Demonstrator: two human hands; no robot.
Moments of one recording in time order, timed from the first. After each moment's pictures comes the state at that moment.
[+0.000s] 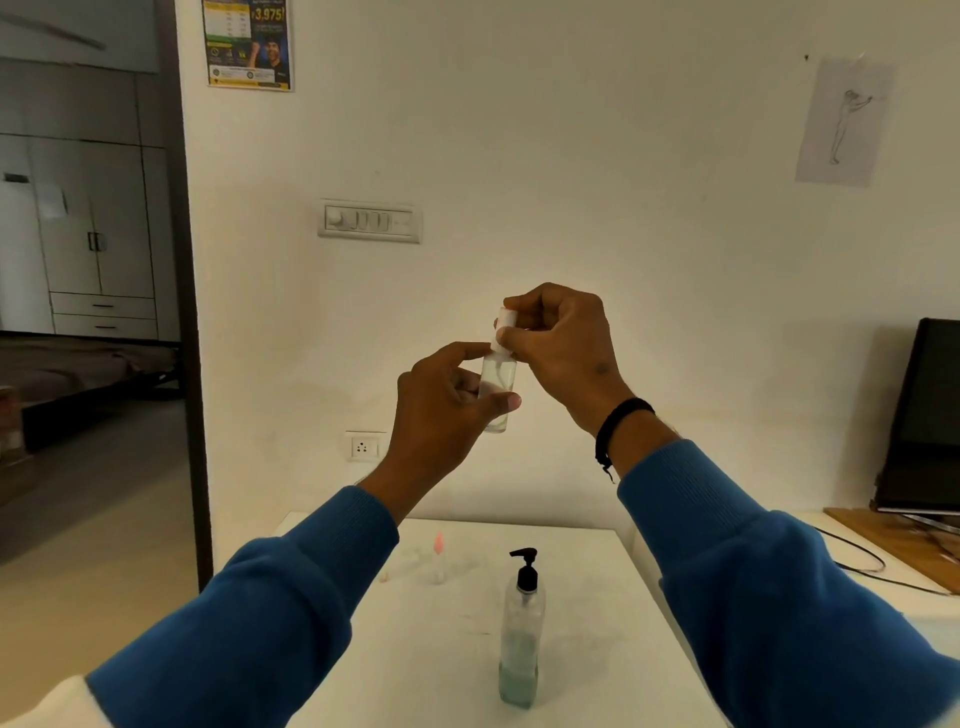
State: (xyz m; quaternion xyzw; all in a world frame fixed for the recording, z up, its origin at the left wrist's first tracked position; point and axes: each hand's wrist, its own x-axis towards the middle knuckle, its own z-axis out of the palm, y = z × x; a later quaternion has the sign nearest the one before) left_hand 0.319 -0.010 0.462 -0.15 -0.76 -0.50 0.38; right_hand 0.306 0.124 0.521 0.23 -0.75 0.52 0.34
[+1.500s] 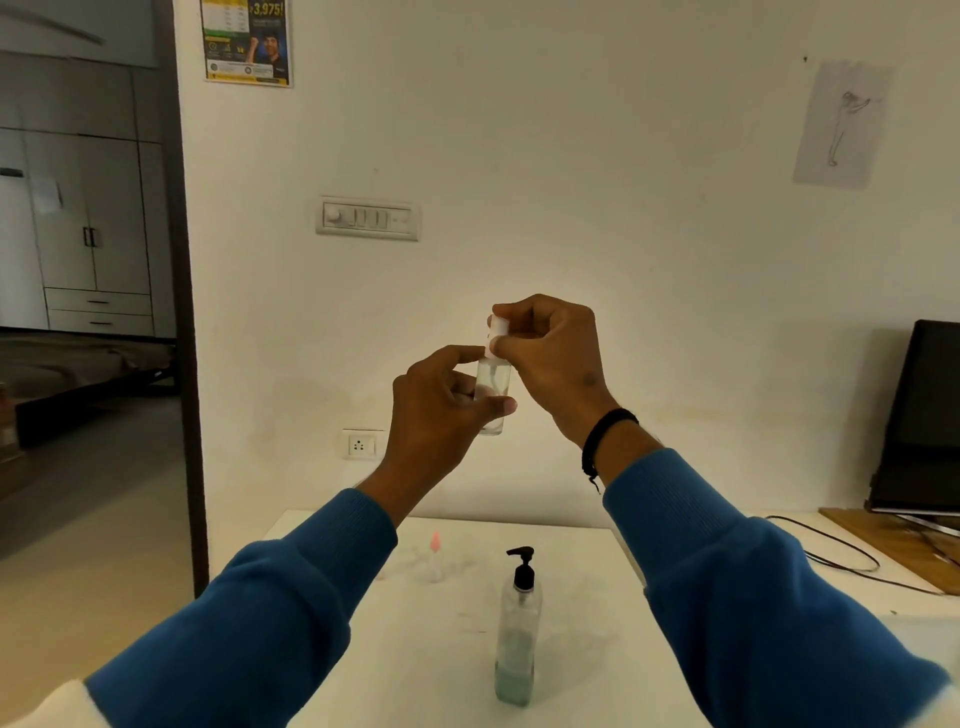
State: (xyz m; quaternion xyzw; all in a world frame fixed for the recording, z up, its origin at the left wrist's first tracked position) left_hand 0.316 -0.011 0.455 -0.14 -0.76 -0.50 0.39; right_hand 0.304 0.115 0.510 0.22 -0.73 0.56 0.32
